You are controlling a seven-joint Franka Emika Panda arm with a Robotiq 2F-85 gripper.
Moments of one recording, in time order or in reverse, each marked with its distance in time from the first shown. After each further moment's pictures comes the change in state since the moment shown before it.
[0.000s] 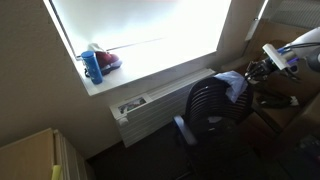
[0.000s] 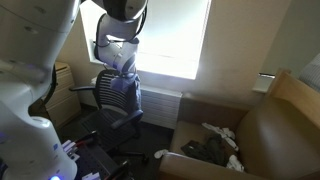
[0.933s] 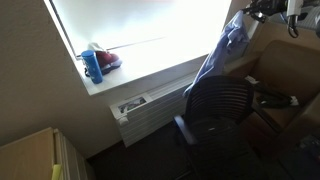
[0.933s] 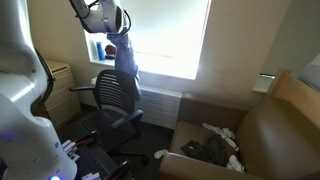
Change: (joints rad) arm 0.099 -0.412 0.094 0.232 -0.070 0.299 0.176
